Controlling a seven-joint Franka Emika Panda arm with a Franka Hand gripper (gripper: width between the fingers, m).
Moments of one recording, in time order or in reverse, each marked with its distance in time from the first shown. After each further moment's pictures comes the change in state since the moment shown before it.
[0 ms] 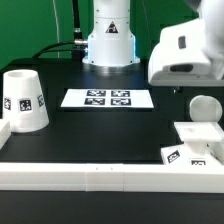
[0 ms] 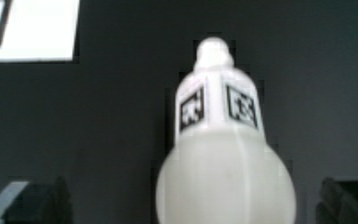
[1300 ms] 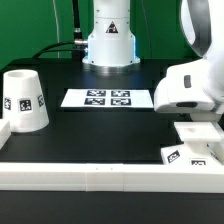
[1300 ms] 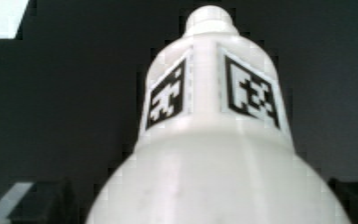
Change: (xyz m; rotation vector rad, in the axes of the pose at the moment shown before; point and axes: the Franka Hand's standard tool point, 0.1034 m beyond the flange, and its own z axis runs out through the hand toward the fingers) arm 0.026 -0.010 0.046 -0.005 0.043 -0.010
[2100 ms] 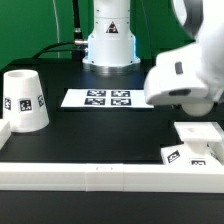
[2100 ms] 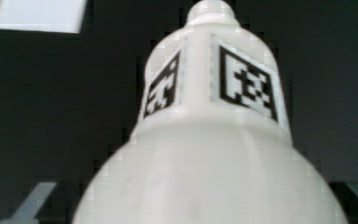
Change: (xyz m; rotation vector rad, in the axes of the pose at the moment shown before) arm -0.013 0.023 -0.038 -0.025 0.022 -0.095
